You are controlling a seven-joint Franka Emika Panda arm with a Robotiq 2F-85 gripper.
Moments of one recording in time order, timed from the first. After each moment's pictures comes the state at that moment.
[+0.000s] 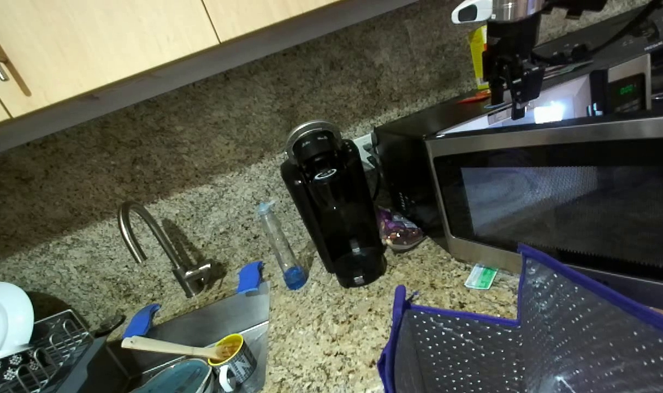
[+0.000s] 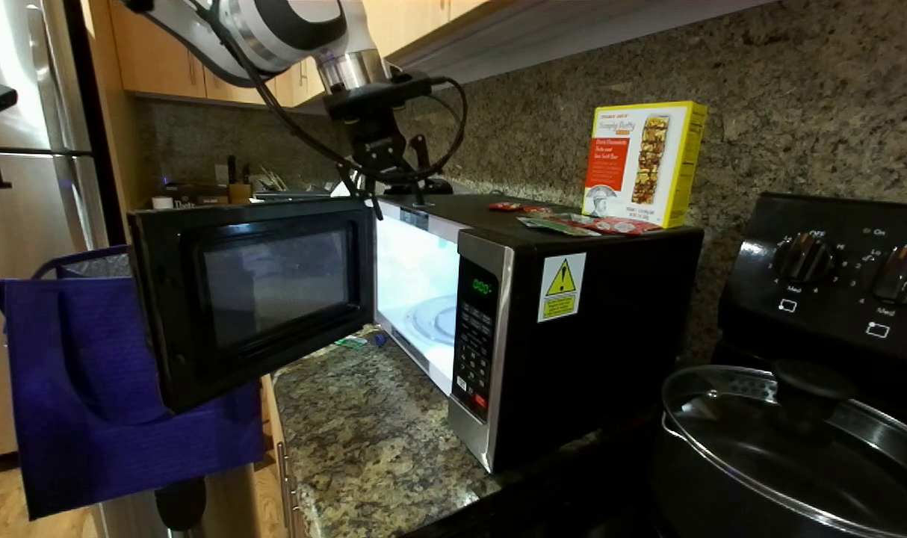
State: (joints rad) arm 0.08 0.25 0.01 -1.69 -0.23 2.25 -0.89
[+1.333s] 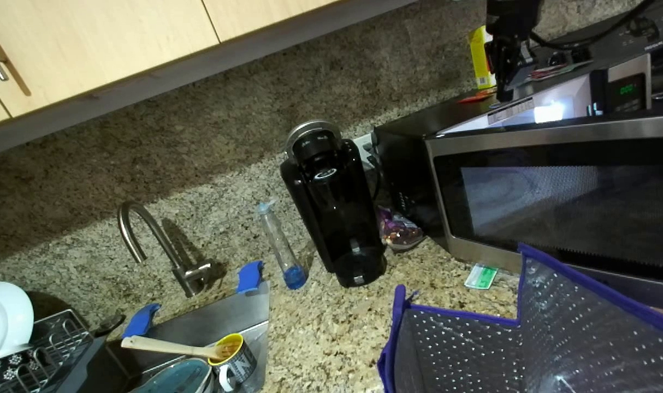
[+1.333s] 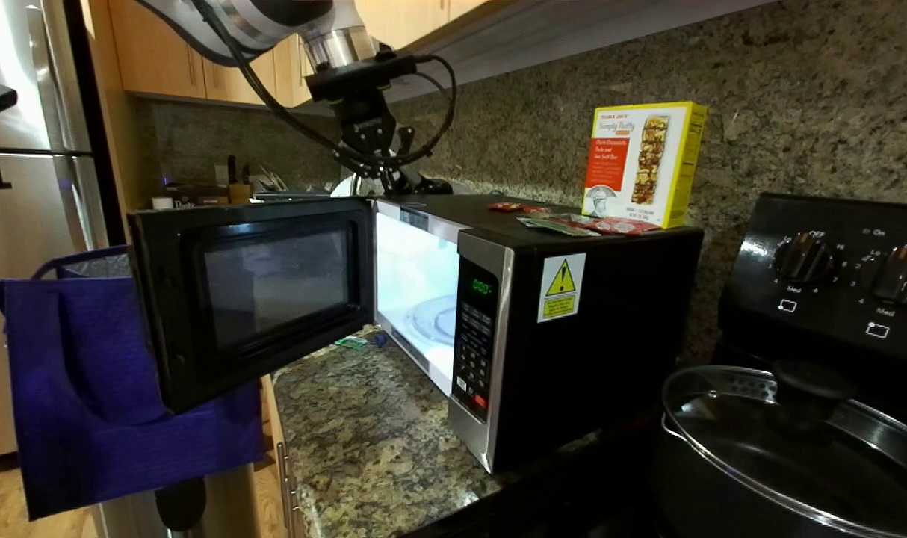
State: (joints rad) arm 0.07 0.19 0.04 -1.71 -0.22 2.24 -0.81
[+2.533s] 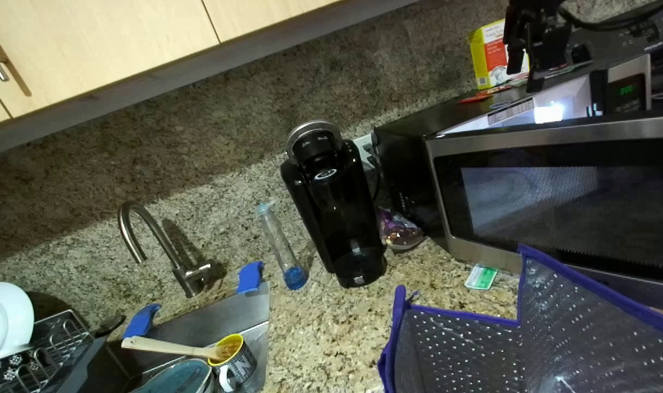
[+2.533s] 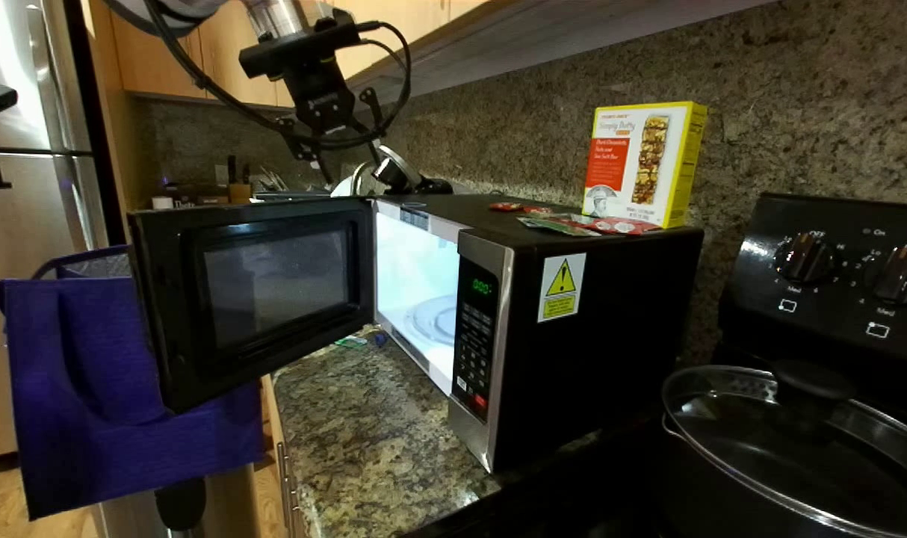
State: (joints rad) arm 0.08 0.01 0.06 -1.91 -0.21 2.30 -0.69
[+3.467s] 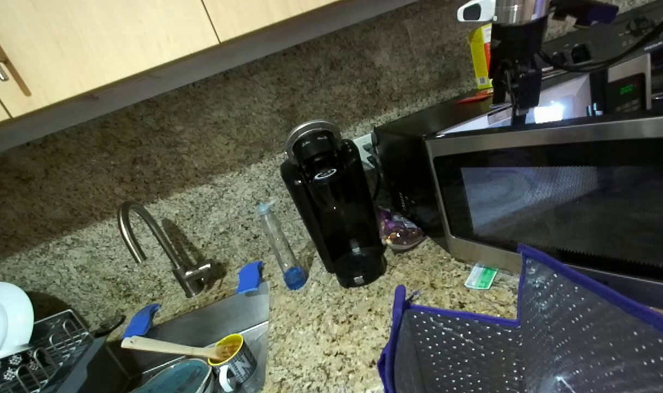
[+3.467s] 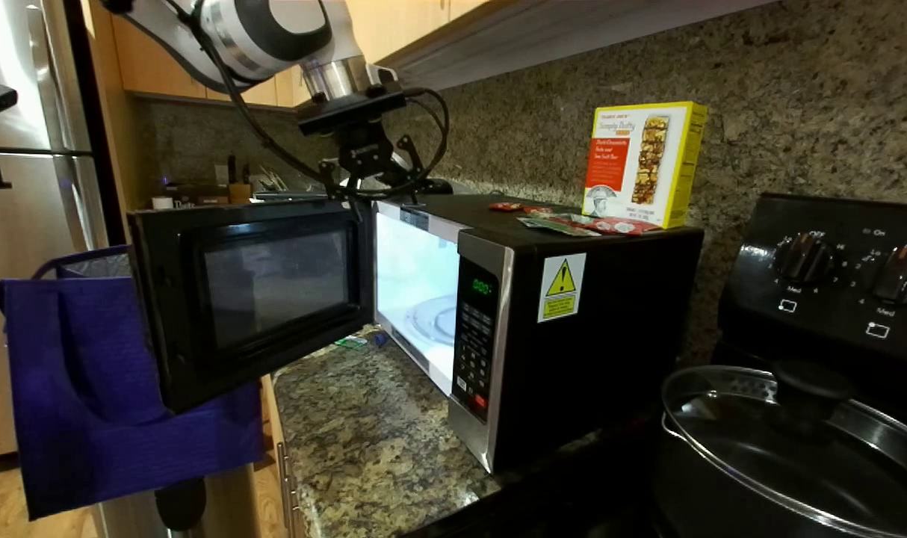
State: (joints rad) arm 0.05 0.21 0.05 -1.78 -0.21 2.33 -0.70
